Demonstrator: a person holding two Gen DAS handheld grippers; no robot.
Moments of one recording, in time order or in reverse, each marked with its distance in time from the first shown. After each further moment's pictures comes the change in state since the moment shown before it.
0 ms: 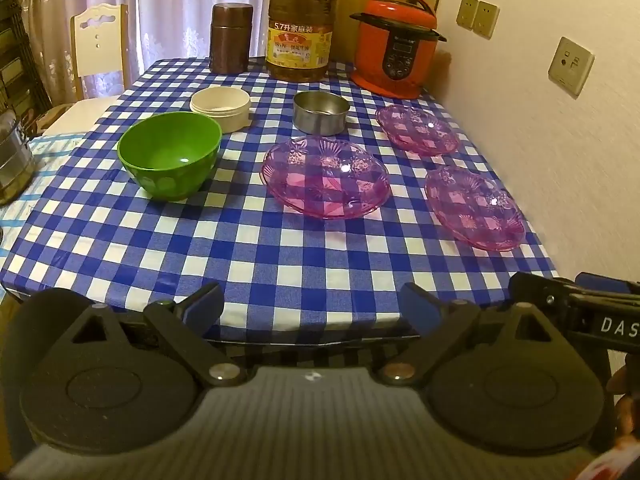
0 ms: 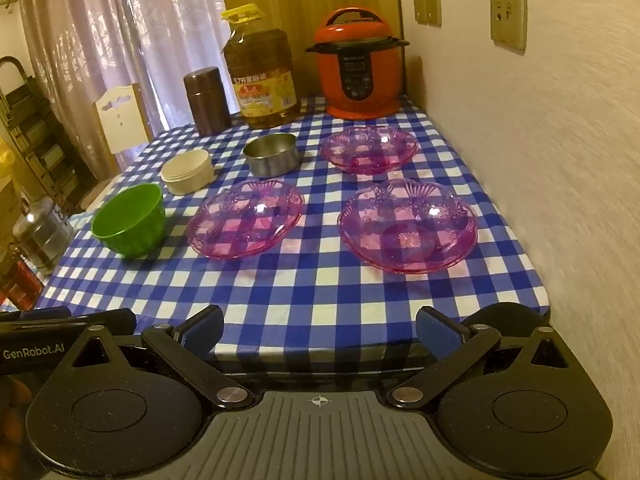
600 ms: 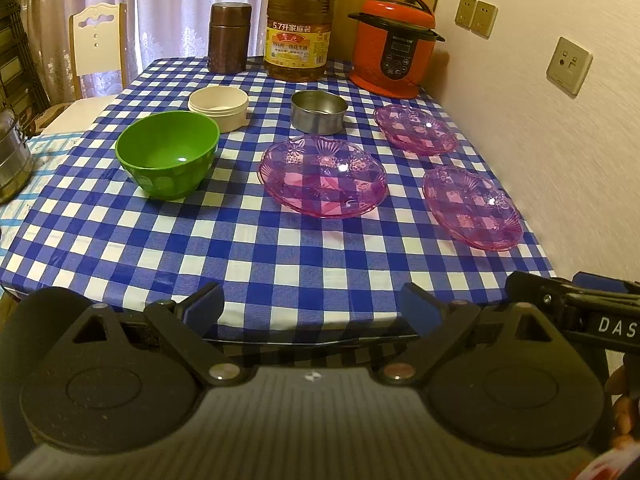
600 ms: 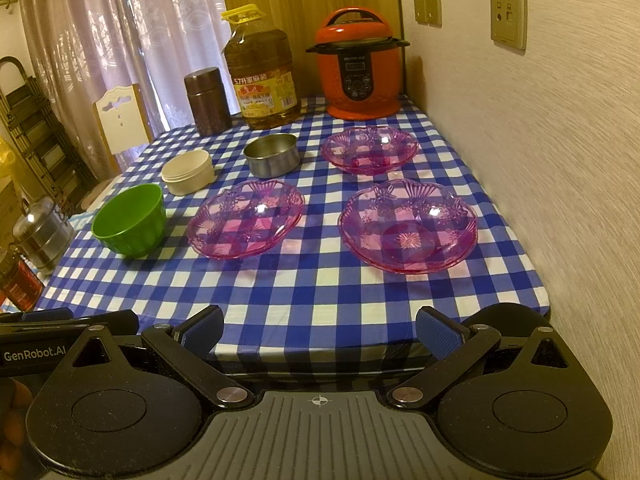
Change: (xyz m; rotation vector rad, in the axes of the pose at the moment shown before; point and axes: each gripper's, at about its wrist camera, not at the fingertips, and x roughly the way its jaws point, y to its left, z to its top) left arm 0.001 -0.005 0.000 0.008 0.002 -0.002; right arm -0.001 -0.001 0.002 0.002 0.002 0.004
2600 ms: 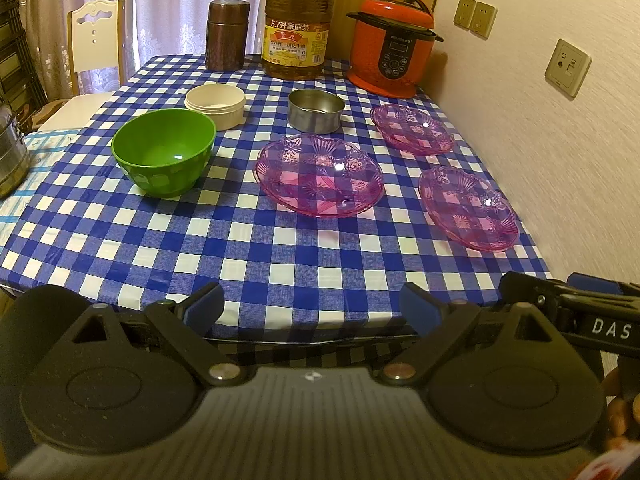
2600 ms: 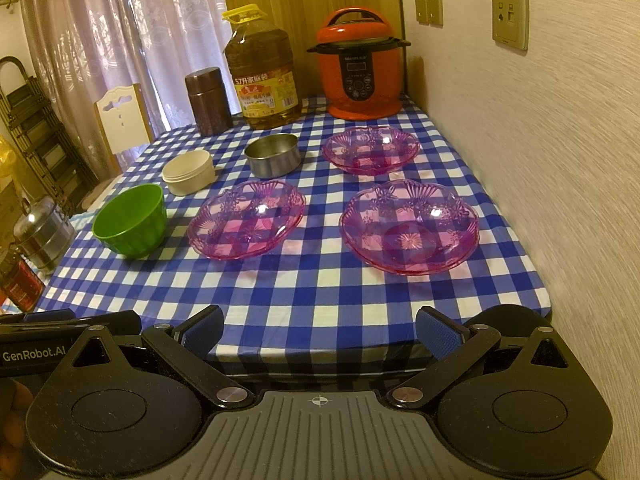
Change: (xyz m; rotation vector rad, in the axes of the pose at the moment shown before) left arm 0.001 -0.002 -0.001 -0.007 0.003 -0.009; right arm 0.000 0.001 0.001 0.001 0.001 0.000
